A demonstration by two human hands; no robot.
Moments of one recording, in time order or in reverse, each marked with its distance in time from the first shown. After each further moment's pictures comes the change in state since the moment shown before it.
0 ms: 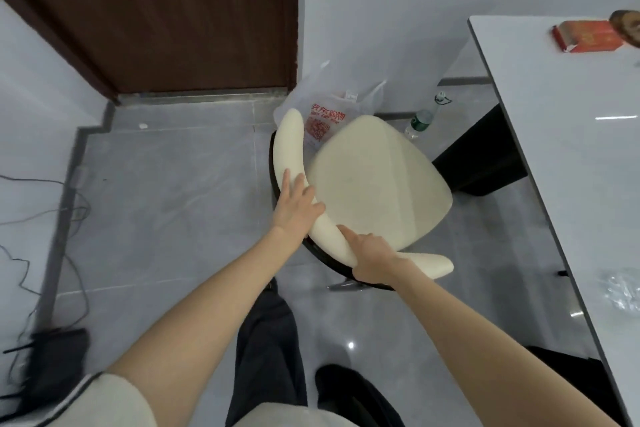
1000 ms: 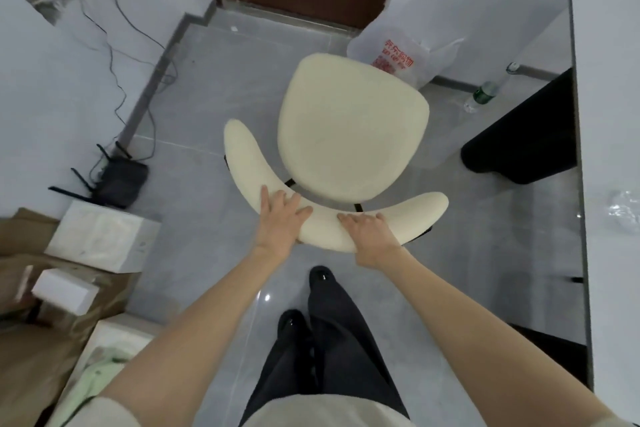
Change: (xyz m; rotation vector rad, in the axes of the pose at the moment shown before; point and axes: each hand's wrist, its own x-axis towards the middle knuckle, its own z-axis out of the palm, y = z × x) left_hand -0.312 0.202 0.139 -0.215 -0.022 -0.434; right_hand -0.187 -0.007 0.222 -0.540 0.049 -0.338
